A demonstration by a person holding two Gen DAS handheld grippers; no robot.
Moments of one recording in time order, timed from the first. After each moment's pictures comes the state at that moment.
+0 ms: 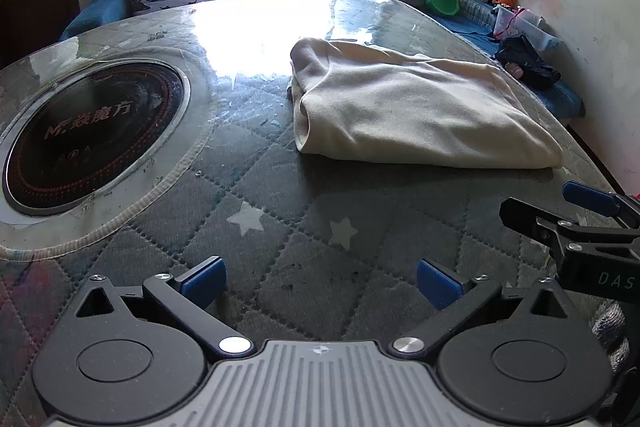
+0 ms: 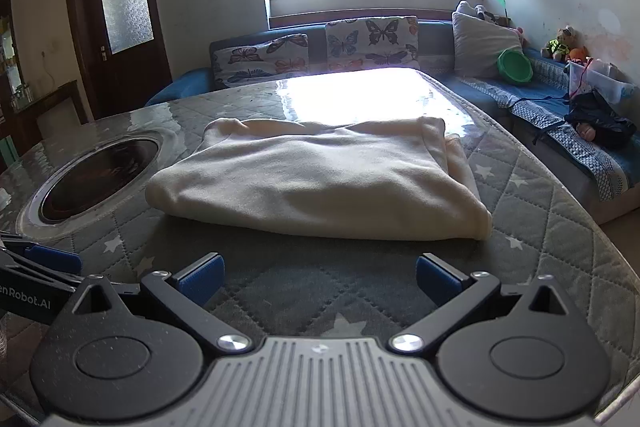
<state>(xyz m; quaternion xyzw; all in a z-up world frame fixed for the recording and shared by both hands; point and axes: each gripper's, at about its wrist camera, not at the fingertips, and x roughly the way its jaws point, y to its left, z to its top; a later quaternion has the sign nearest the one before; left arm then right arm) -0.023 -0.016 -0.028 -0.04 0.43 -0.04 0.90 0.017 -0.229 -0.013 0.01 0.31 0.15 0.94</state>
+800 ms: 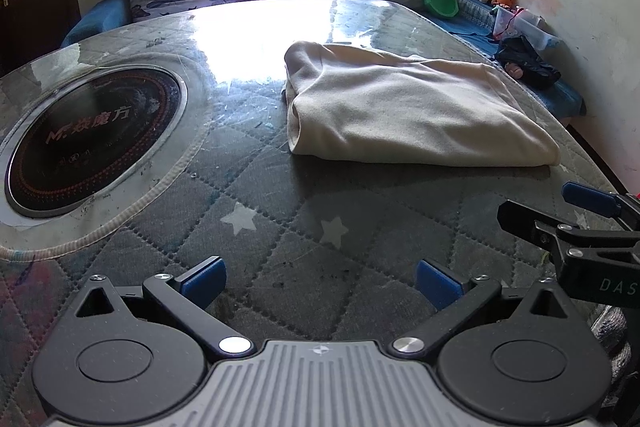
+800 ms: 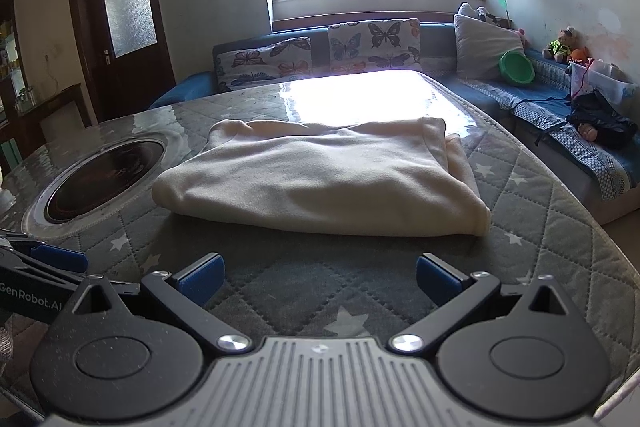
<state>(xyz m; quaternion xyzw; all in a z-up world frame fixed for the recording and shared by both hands) -0.026 -0.023 -0.027 -0.03 0.43 -0.04 0.90 0.012 -0.231 -0.013 0.01 0.30 0.15 0.94</state>
